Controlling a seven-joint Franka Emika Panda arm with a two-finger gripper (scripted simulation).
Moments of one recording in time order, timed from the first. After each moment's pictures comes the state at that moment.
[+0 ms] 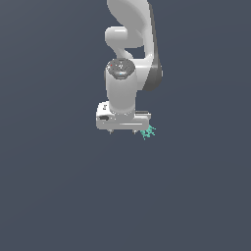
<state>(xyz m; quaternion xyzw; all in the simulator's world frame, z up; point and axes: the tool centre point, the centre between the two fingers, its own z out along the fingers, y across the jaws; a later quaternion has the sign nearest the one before) -0.014 -0.011 0.165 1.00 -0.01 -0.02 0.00</state>
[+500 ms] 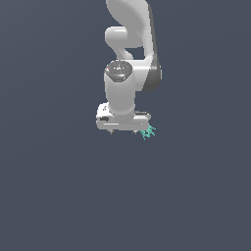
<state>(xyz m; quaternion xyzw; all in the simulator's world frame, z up) -0.018 -0.009 0.159 1.00 -0.02 -0.02 -0.01</state>
